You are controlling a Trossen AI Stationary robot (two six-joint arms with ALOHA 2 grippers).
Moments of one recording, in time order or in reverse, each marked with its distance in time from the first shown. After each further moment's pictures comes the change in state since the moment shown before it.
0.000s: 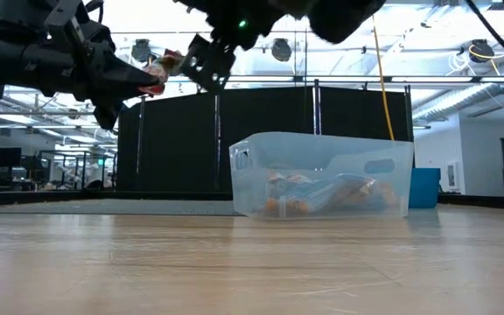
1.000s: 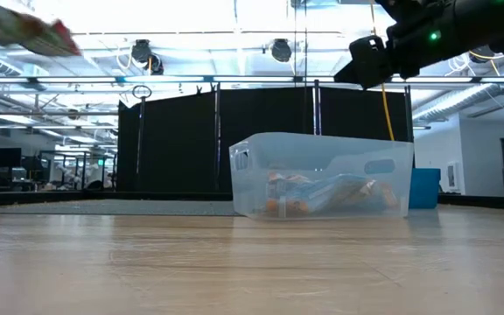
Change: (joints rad) left arm -0.821 -0.063 0.595 -1.443 -0.249 -0.855; right arm 0.174 -0.684 -0.939 0.004 0.175 0.931
